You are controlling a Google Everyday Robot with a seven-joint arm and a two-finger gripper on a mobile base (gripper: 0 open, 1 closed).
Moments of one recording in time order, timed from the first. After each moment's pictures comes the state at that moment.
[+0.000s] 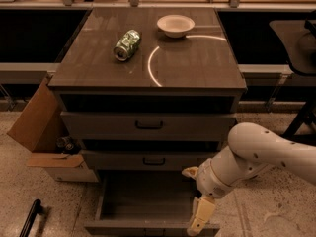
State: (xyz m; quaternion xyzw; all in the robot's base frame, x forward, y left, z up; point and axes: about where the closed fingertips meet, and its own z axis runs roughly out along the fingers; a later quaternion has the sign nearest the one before) arm 0.373 -0.086 0.605 -0.62 0.71 0.29 0.14
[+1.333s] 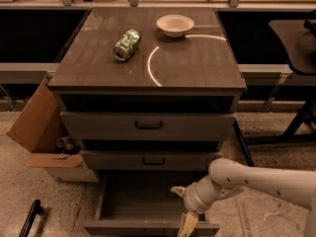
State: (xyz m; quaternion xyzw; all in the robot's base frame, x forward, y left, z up) arm 0.400 -0.065 0.411 -0.64 0.68 0.32 0.17
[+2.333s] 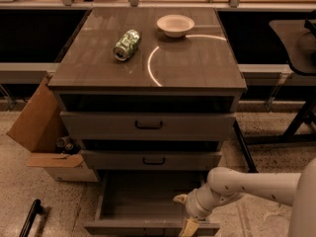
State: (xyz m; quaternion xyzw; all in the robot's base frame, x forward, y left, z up) arm 0.399 -0.083 0.361 -0.65 0.69 0.28 0.16
